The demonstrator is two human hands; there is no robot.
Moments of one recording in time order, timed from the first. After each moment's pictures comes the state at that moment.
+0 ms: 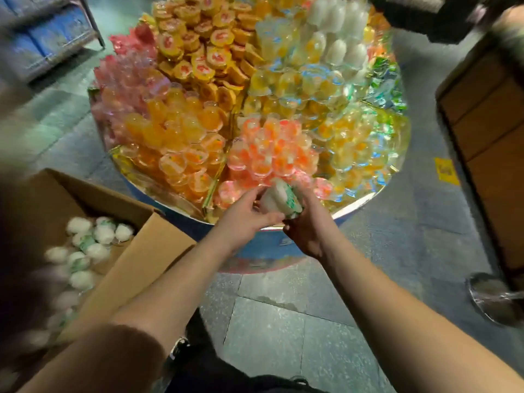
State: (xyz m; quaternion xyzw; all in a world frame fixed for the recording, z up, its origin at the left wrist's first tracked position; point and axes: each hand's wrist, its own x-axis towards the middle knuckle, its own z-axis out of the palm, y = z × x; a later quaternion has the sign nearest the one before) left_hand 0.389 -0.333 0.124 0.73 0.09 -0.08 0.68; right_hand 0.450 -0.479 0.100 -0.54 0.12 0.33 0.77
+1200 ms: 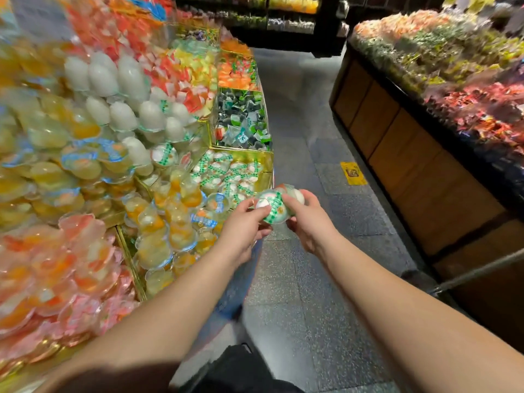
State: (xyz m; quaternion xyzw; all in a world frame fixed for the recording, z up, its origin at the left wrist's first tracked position) left_hand 0.739 -0.758 0.131 0.60 0.16 -0.14 0.77; right_hand 0.765 -0.895 0.112 -0.64 0.20 0.05 0.74
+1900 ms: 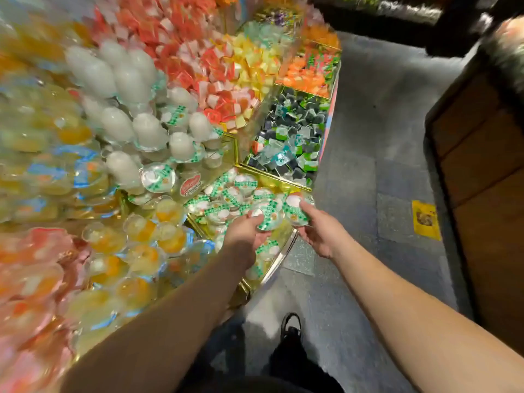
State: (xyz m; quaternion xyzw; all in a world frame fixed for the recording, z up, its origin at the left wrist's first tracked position) left_hand 0.978 -0.804 0.062 0.46 0.37 -0.03 0.80; right_hand 1.060 -0.957 0.047 -0.63 0.18 0.30 0.69
